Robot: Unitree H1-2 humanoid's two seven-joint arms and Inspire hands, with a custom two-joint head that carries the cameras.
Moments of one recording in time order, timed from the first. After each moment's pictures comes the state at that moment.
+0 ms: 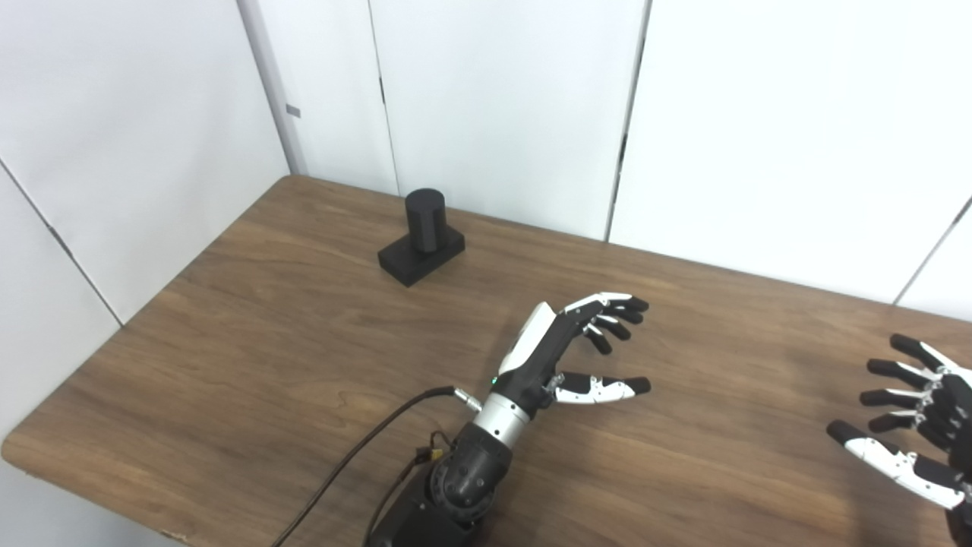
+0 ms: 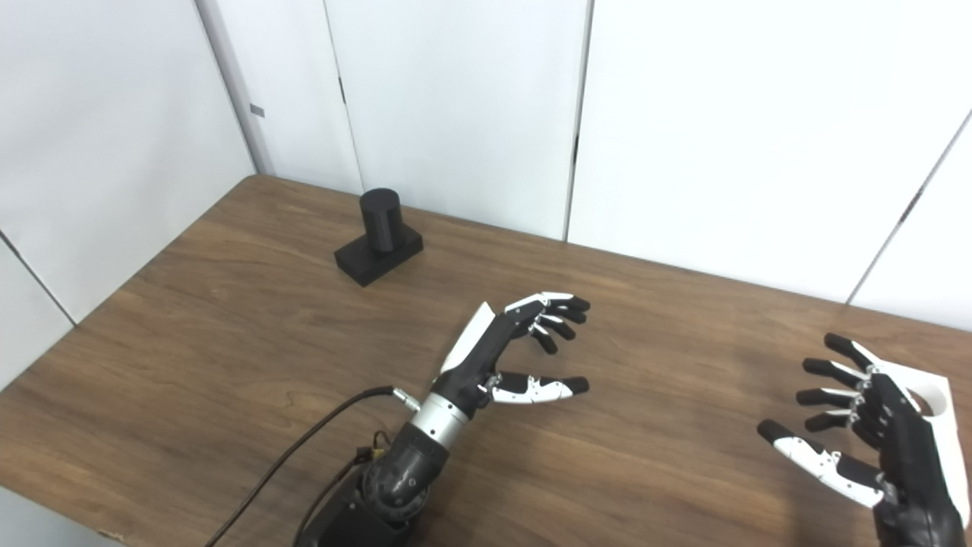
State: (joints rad) left arm -0.20 0.03 -0.17 0.21 0.35 -0.36 0.08; right arm -0.05 -0.22 -0.06 -0.22 -0.13 0.07 0.02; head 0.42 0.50
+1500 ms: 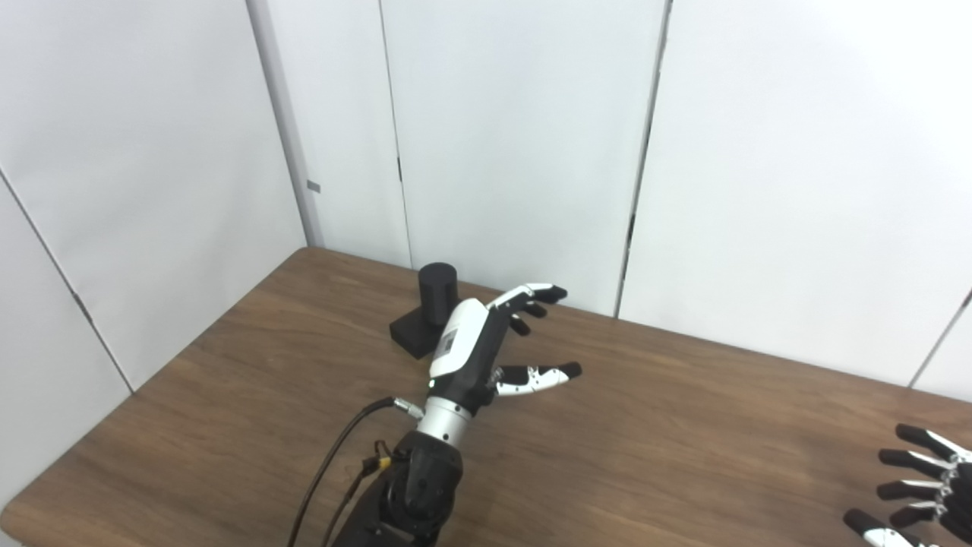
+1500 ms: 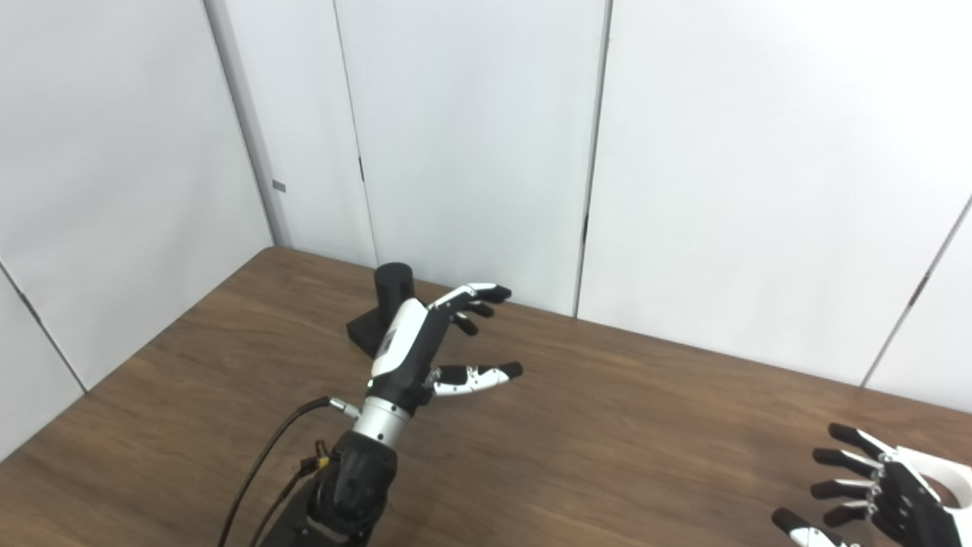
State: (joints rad) left arm -0.26 0.15 -0.01 0.05 0.53 -0.16 0.18; right arm -0.04 -0.21 -0.06 -0.22 -0.14 0.06 0.02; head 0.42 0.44
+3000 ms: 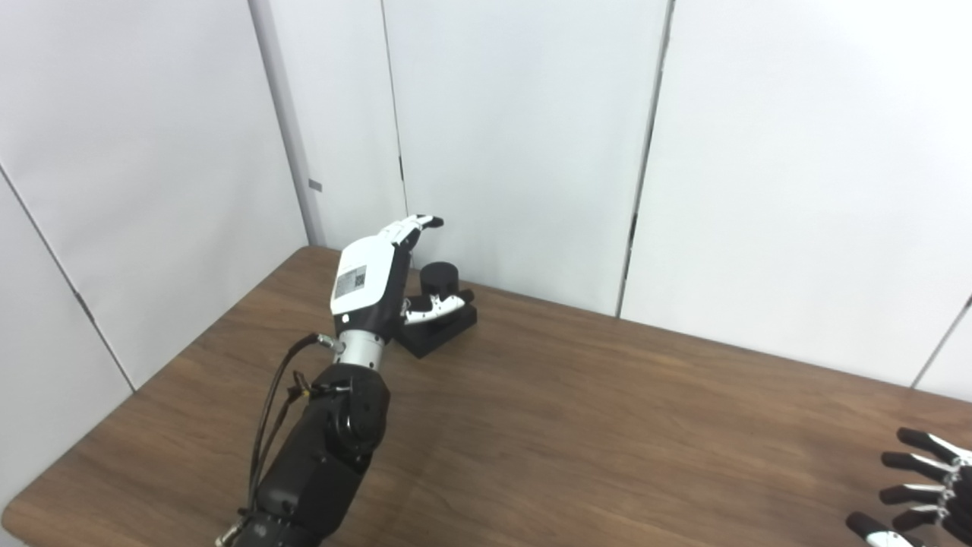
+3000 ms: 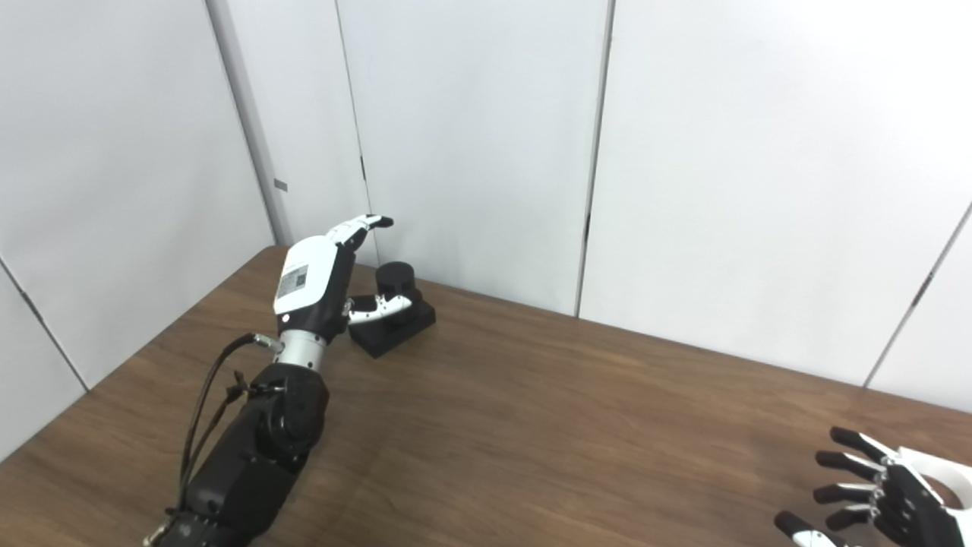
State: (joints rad) left arm -0.37 0.37 0.04 0.16 0.74 0.12 0.30; right arm -0.04 -0.22 -0.06 -0.21 -0.13 0.07 0.02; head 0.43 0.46
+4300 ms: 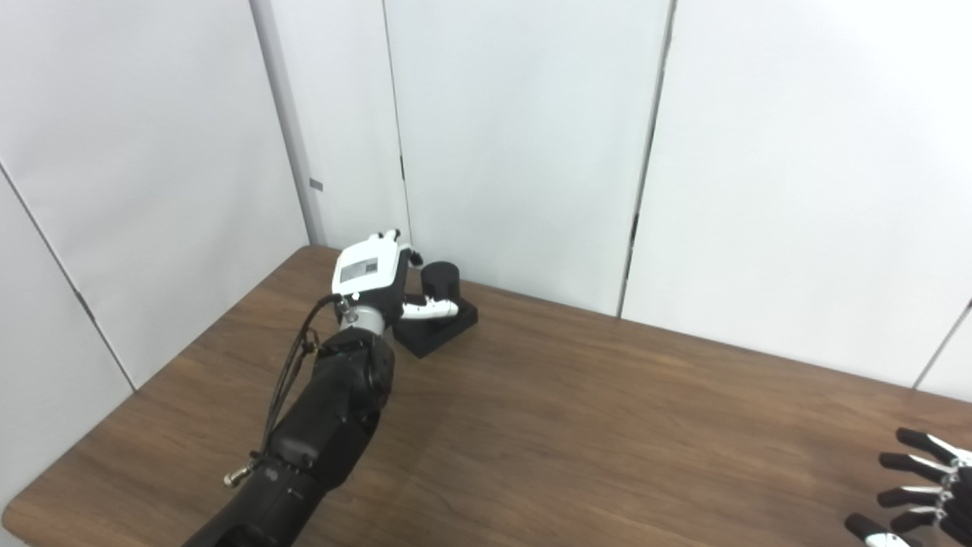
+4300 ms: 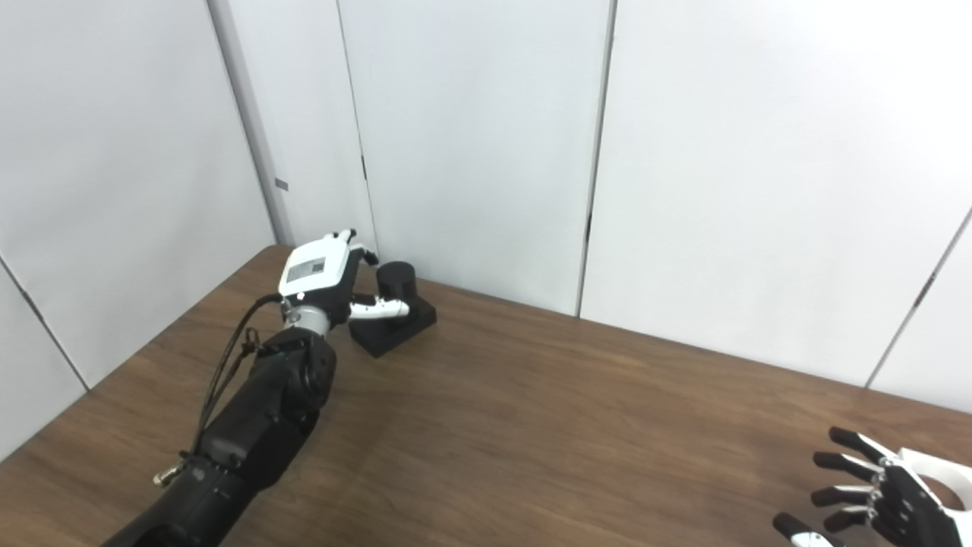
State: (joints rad) left arm -0.49 0.45 -0.09 0.25 0.91 0.47 -0.03; right arm -0.04 -0.22 -0.06 -0.23 -0.13 0.07 0.03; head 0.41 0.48
